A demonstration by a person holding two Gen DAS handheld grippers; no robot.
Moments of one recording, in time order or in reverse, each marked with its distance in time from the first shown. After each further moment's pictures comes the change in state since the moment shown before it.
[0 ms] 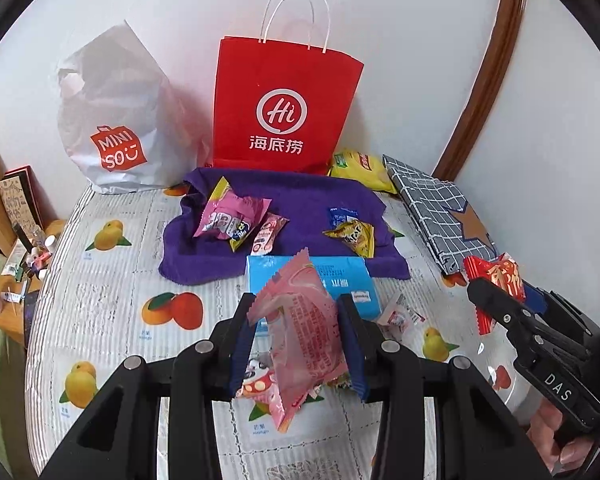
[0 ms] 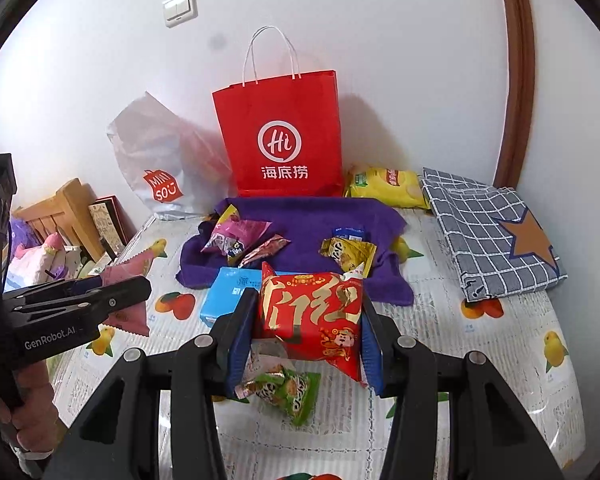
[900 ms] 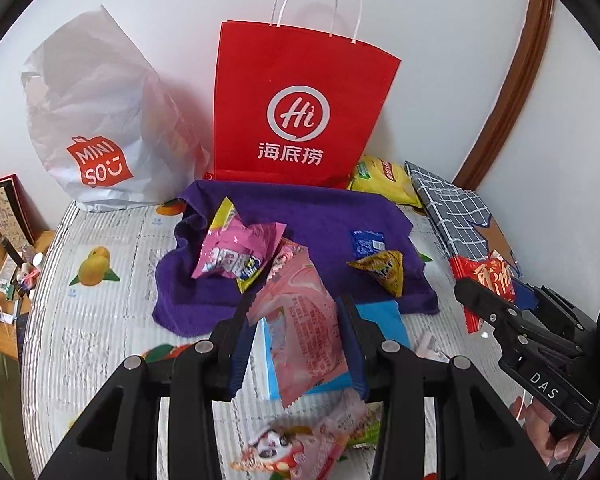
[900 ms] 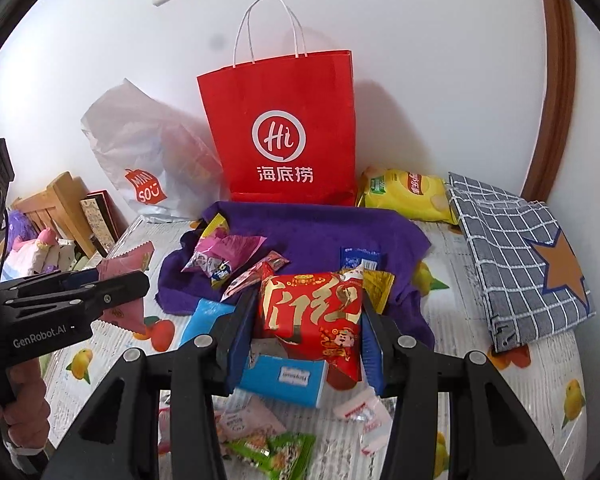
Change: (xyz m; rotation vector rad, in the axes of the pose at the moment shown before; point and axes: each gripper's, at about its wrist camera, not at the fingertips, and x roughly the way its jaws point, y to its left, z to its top) left arm 0.069 0.022 0.055 -0.010 0.031 0.014; right arm 0.091 -0.004 0.047 -0.031 0.048 0.020
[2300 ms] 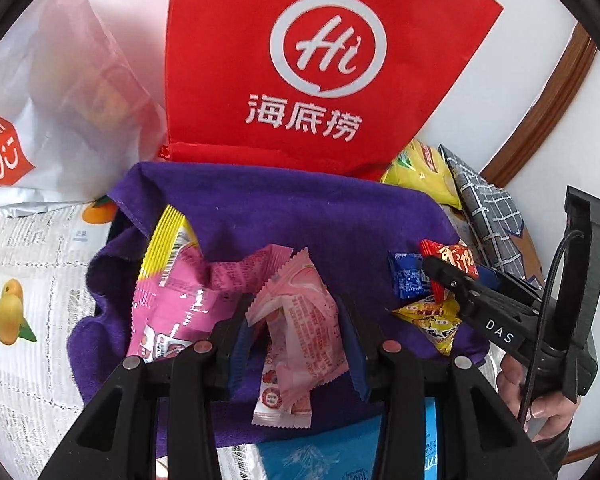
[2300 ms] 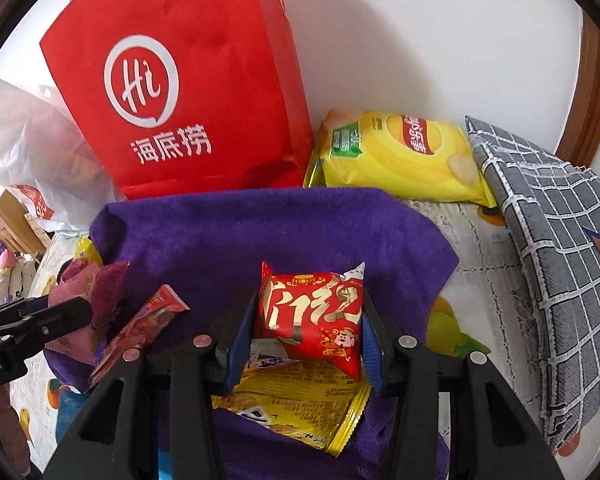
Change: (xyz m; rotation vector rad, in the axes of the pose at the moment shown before) left arm 0.154 0.020 0.046 -0.037 0.133 -0.074; right arm 0.193 -0.076 0.034 0.093 0.156 -0.037
